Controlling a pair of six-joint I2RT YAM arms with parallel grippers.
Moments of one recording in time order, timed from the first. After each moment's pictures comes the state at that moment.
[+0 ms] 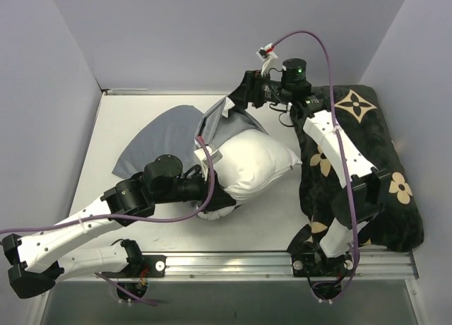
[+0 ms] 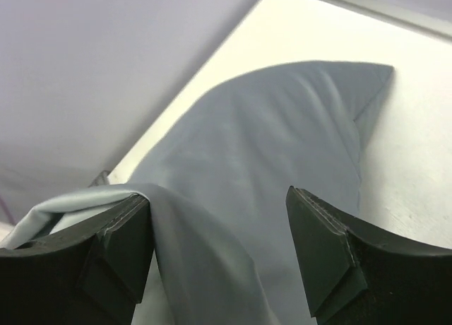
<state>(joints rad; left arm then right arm) -1.06 0.97 1.06 -0.39 0.27 -0.53 0.36 1.70 1.67 -0.22 -0.73 0.39</state>
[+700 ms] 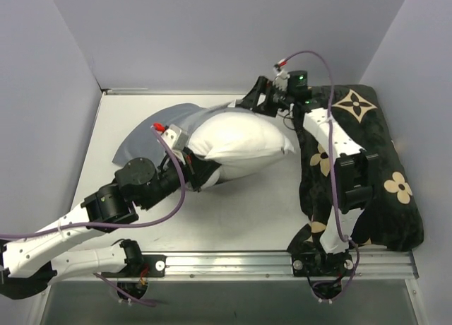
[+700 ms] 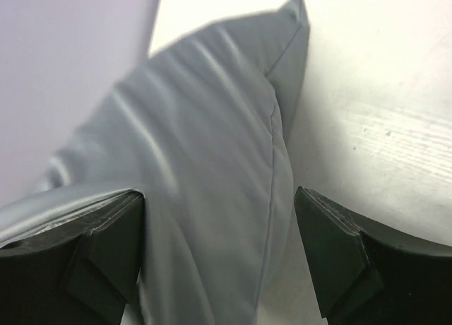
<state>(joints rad) -1.12 0.86 1.09 -0.28 -0.25 -0.44 0.27 1.89 1.59 -0.24 -0.62 0.54</state>
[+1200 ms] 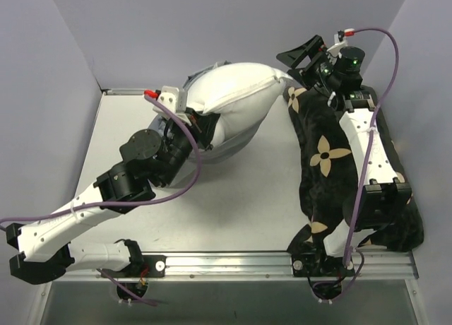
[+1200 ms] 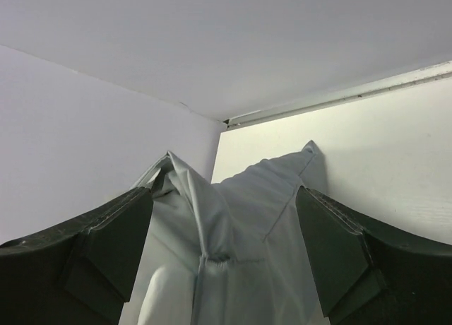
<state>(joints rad) -1.12 1.11 1.43 -0.16 -0.61 -0.29 0.07 1.66 1.71 -0.18 -0.48 0.88</state>
